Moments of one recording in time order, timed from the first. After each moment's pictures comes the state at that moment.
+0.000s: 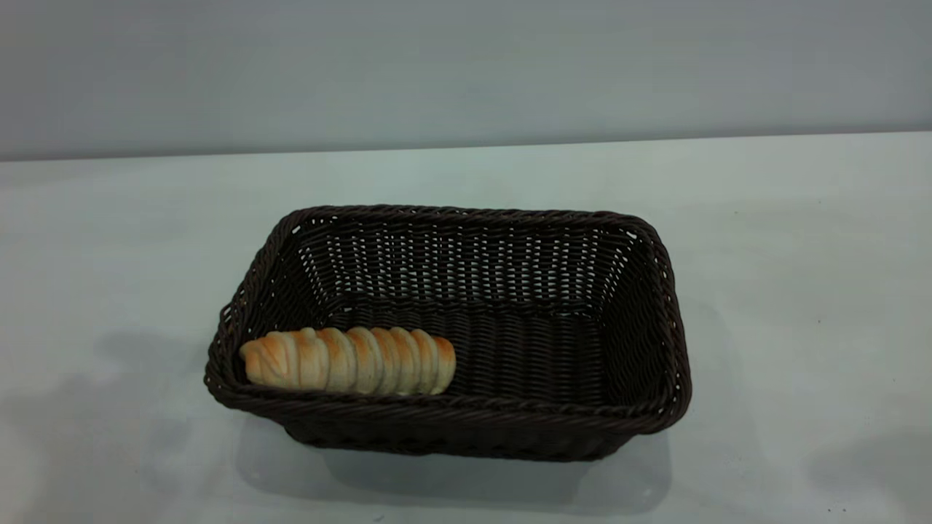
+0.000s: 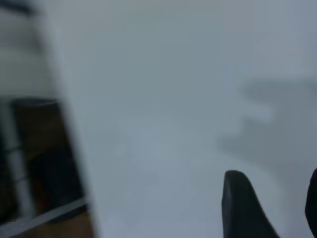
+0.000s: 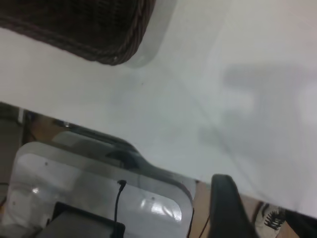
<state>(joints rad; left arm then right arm) -0.38 1.42 -1.22 0.57 1.06 -0.31 0.09 1.12 -0.91 0.25 1.14 -0.24</state>
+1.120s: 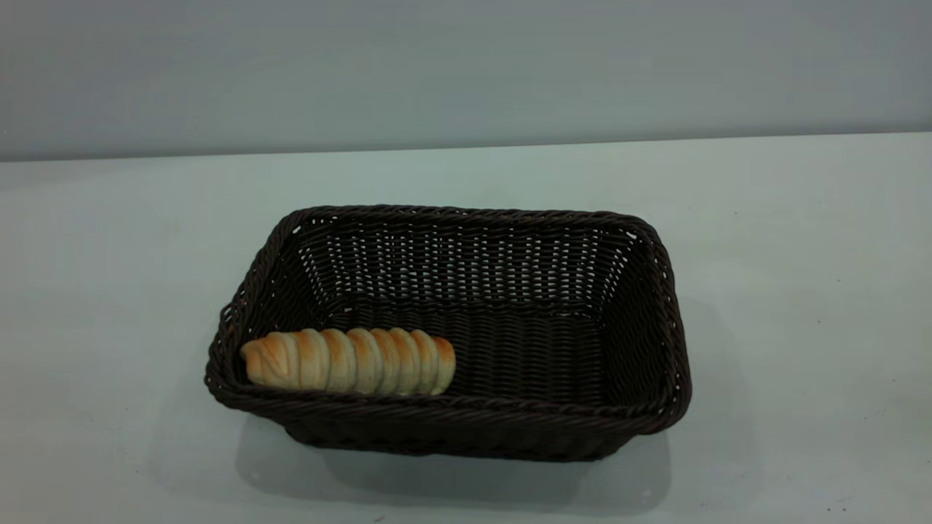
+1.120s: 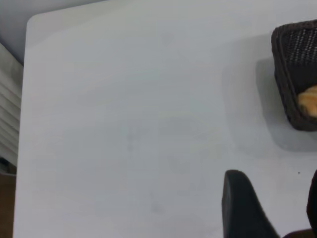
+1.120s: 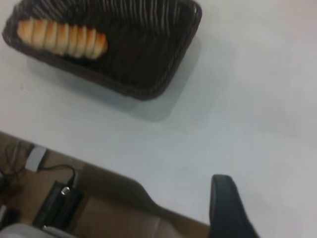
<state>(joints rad) -0.38 0.32 -0.80 0.28 1.17 -0.18 0.09 0.35 -0.73 0.28 1.24 -0.24</state>
